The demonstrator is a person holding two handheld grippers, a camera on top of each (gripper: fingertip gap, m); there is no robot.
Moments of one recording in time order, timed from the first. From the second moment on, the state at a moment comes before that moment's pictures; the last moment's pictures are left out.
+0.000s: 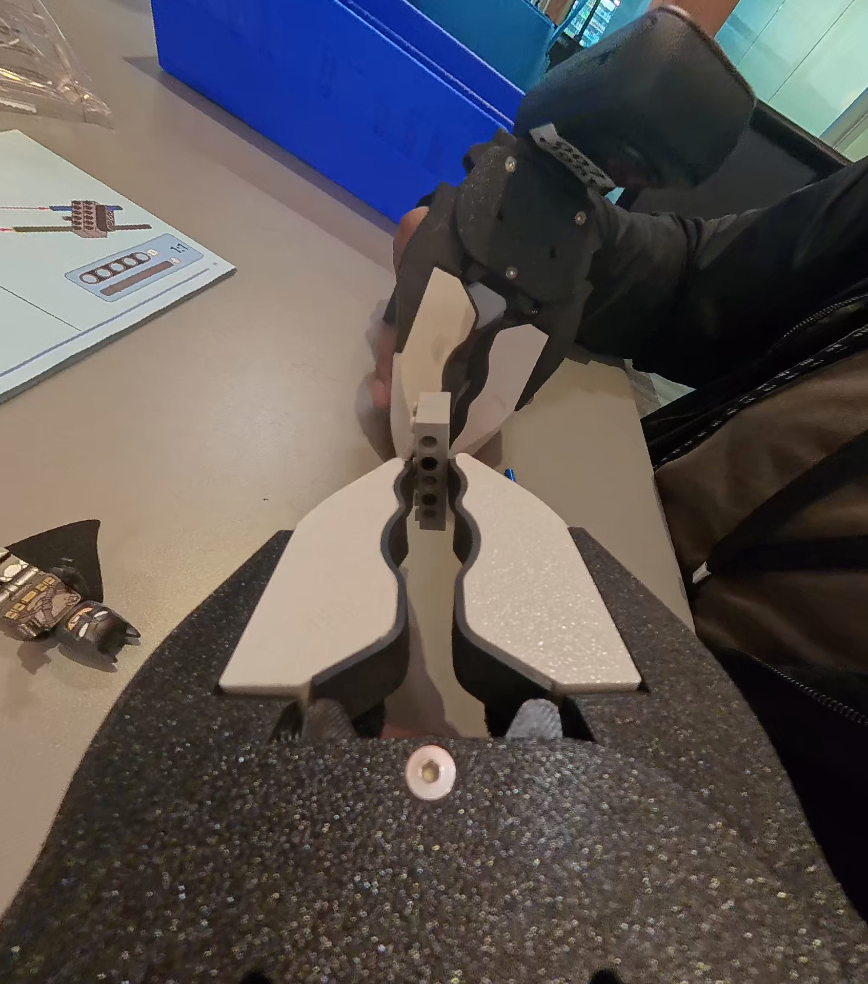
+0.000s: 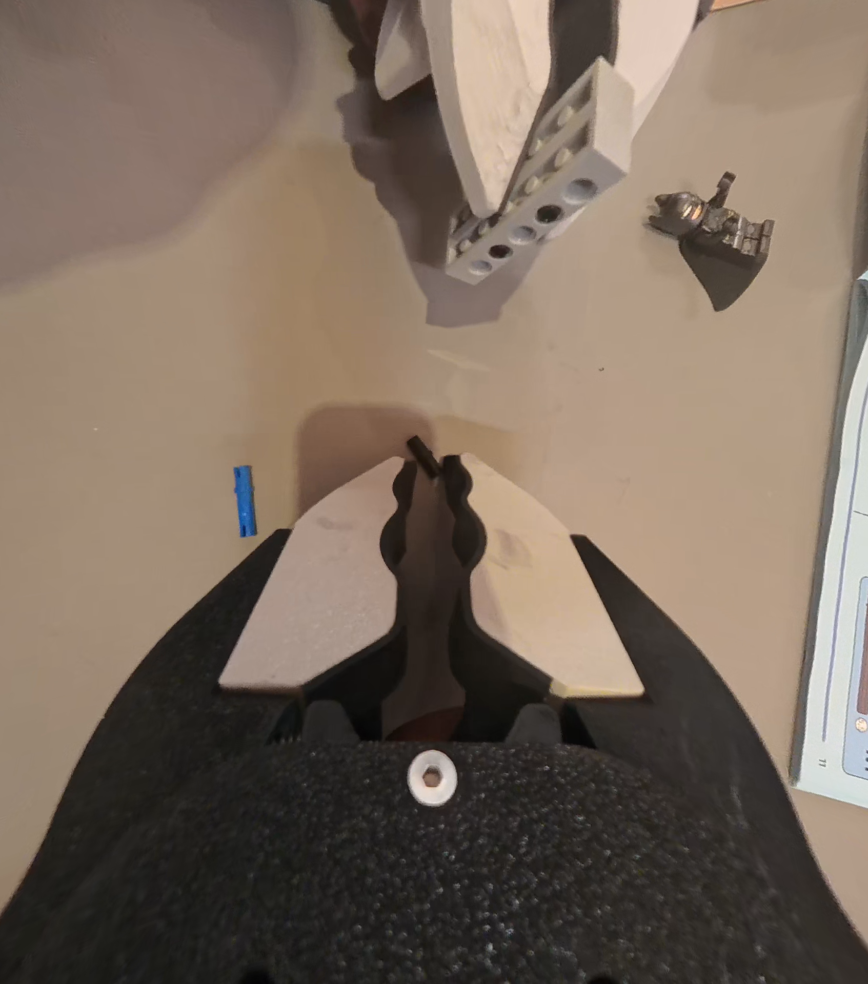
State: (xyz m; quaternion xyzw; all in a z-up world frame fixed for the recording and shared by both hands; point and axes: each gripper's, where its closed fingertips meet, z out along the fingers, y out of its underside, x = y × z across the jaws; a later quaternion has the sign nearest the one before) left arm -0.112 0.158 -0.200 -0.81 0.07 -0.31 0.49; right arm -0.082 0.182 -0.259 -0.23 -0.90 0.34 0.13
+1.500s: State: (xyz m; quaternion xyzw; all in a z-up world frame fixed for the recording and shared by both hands) left arm -0.114 0.159 -0.199 -0.81 0.08 -0.30 0.50; right arm -0.088 0.180 -0.250 -0.25 -0.89 0.34 0.18
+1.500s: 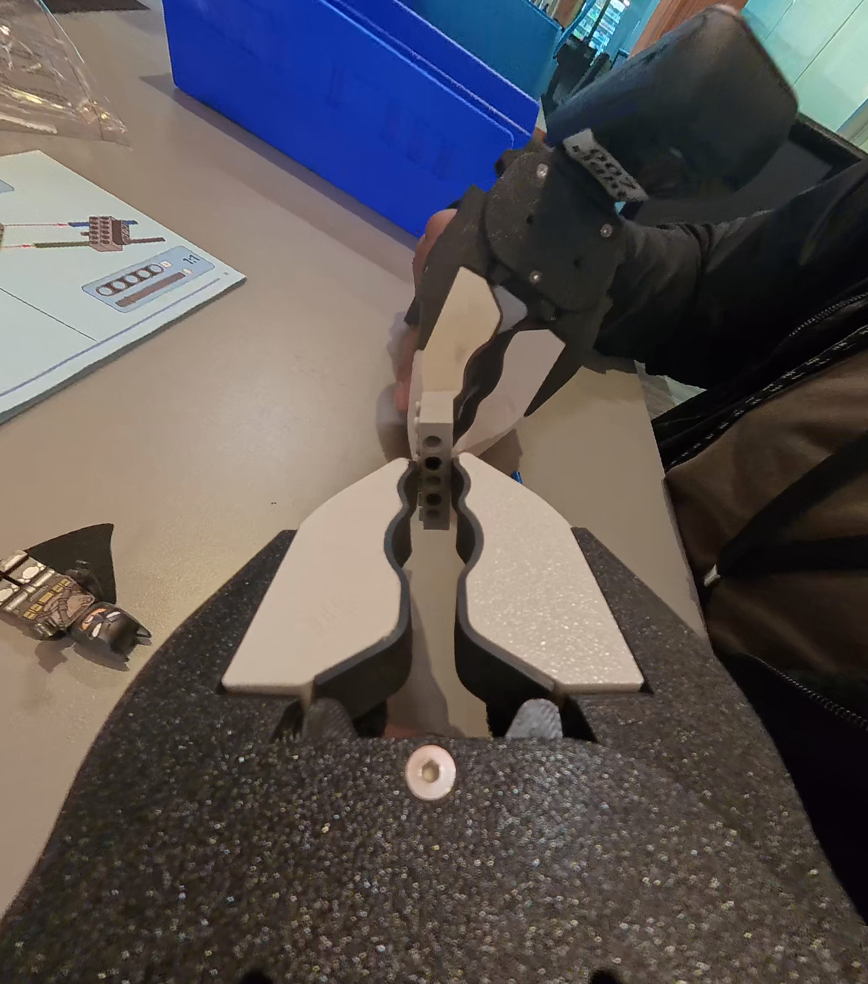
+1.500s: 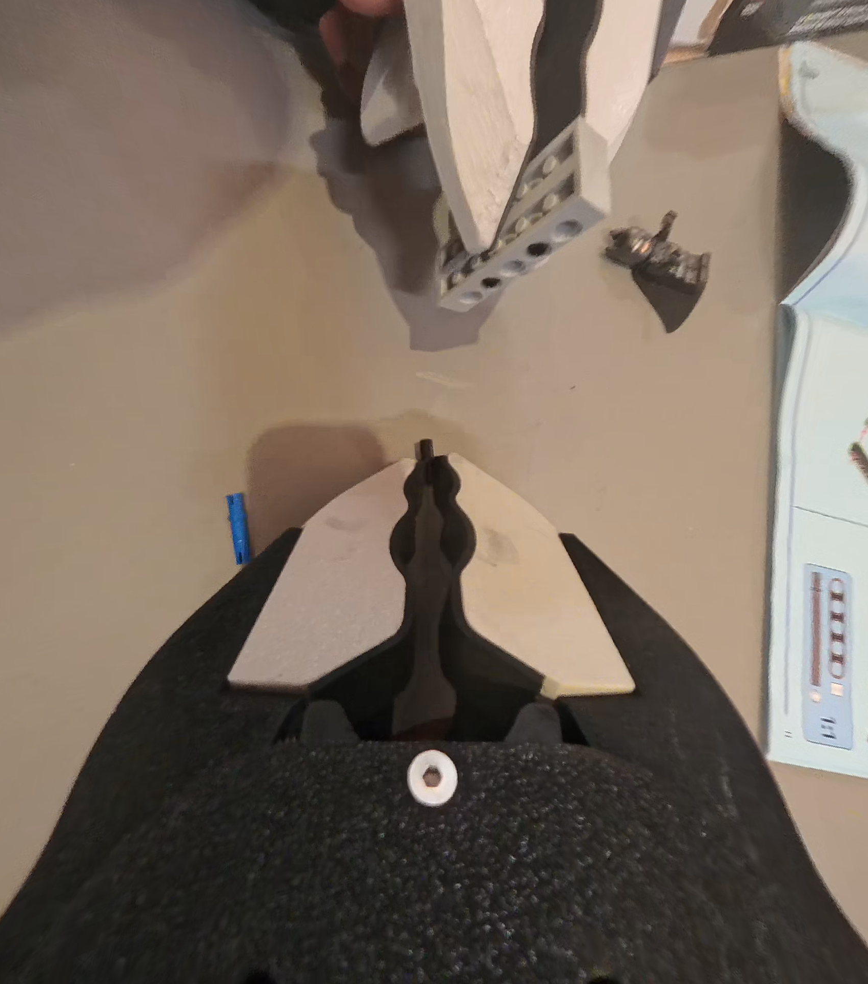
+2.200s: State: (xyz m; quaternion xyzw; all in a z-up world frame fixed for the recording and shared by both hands) left arm -0.099 0.176 -0.178 -0.75 0.05 -0.38 0.54; right arm -0.101 0.184 -0.172 -0.06 -0.75 0.22 0.62
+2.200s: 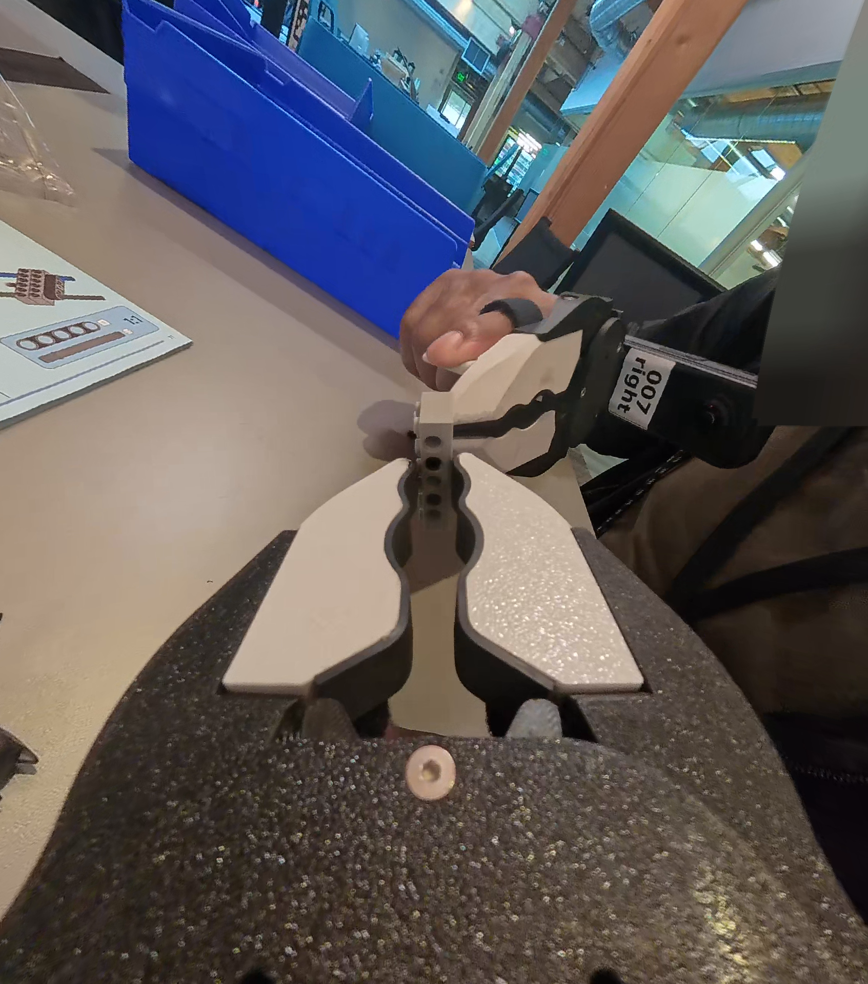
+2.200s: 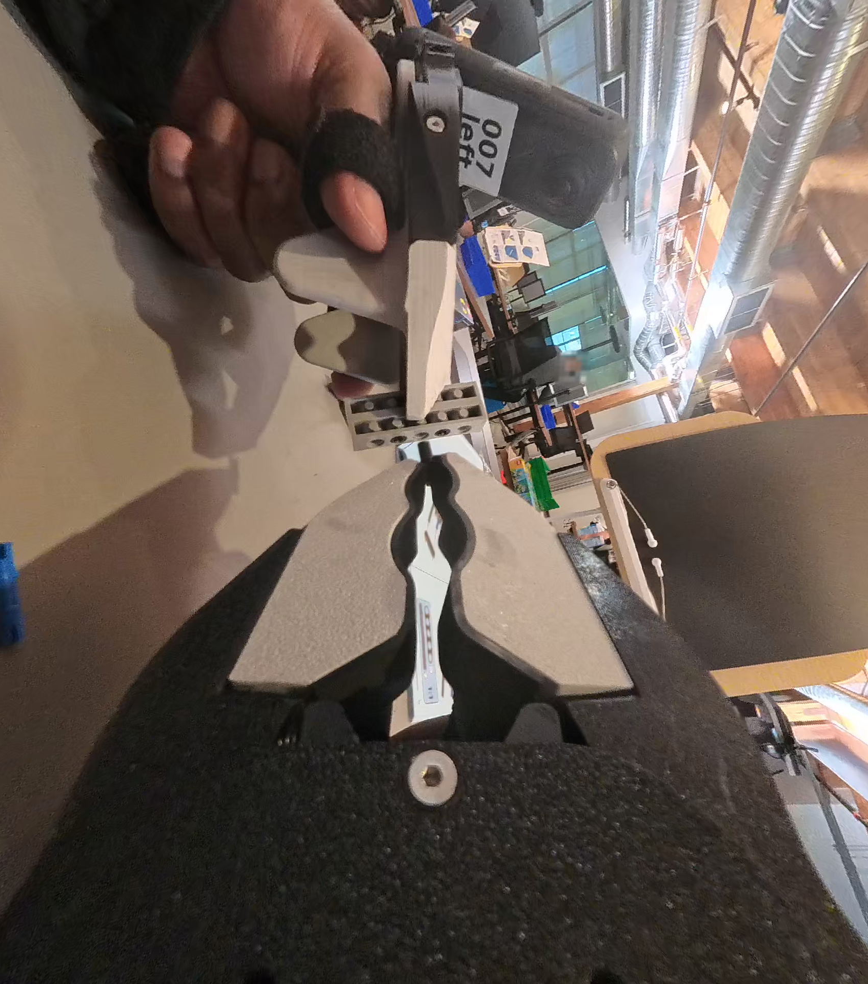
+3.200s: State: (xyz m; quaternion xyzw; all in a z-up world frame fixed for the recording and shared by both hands) left arm -0.137 0.163 -0.172 -0.74 0.00 -0.33 0.58; right arm -0.133 0.233 -0.173 -0.24 -0.81 0.23 0.48
